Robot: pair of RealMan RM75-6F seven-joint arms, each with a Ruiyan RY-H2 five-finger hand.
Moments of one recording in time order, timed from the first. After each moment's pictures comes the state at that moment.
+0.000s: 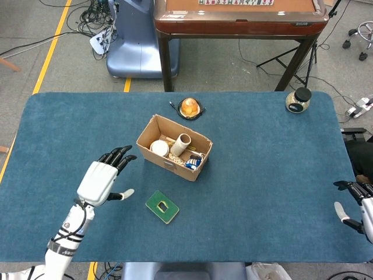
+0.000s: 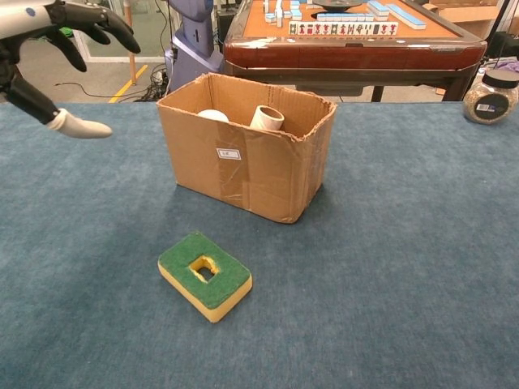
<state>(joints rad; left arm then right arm) -0.60 -1.25 -0.08 -2.05 1.30 1.38 0.50 -0.02 -0.94 0.03 -1.69 -1.61 1.62 0.12</state>
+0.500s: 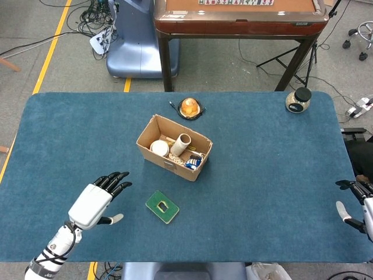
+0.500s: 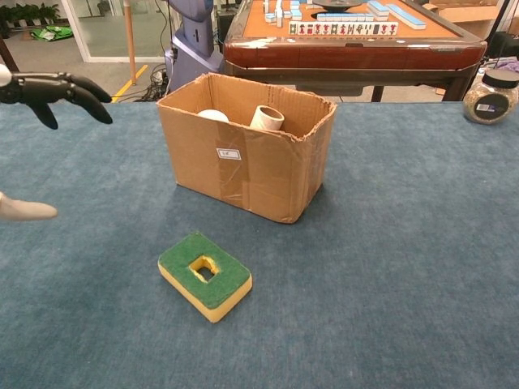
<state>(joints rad) -0.49 -1.17 0.09 -1.96 1.57 1.35 0.40 -0.02 -0.94 0.04 -1.69 -1.60 1.62 0.13</state>
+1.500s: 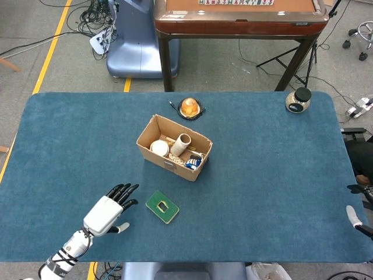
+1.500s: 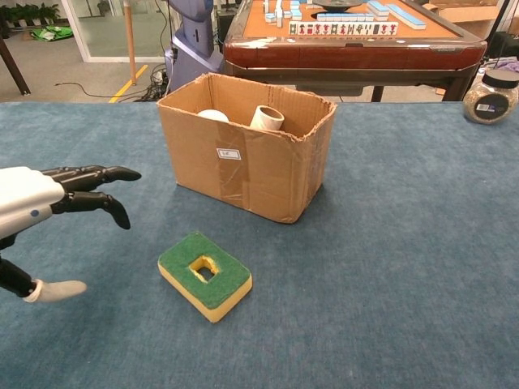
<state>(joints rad) -0.44 -1.39 0.09 -1.64 1.66 1.24 0.28 -0.08 -0.93 0.03 -1.67 -1.64 1.74 0.19</state>
